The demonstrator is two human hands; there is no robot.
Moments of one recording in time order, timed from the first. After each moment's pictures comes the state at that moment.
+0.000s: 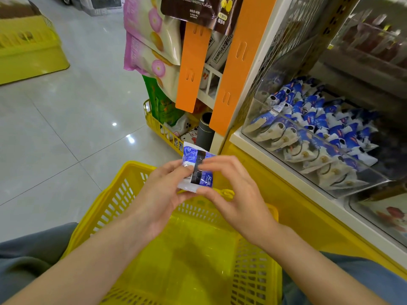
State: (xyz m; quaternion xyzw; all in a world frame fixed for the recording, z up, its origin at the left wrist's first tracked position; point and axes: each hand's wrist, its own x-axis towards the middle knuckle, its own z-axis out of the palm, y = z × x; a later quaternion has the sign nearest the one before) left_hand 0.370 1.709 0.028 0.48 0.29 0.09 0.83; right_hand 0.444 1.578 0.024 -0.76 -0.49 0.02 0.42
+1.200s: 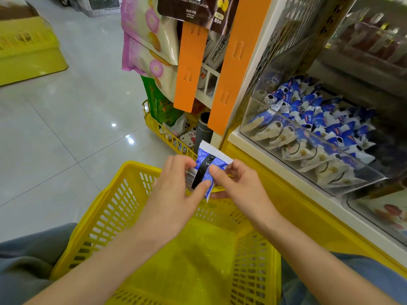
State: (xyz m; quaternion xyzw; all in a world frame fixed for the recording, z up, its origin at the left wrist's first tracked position) left_hand 0.365 1.698 0.007 0.87 0.18 0.20 0.42; right_hand 0.454 1.587 0.021 -0.70 -0.17 0.27 0.64
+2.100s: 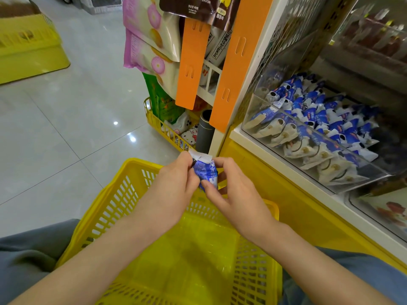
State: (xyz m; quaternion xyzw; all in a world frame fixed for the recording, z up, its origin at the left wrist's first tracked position) left_hand 0.368 1.707 0.014 0.89 0.15 0.17 0.39; right_hand 0.440 1.577 0.011 -0.82 -0.41 0.09 0.40
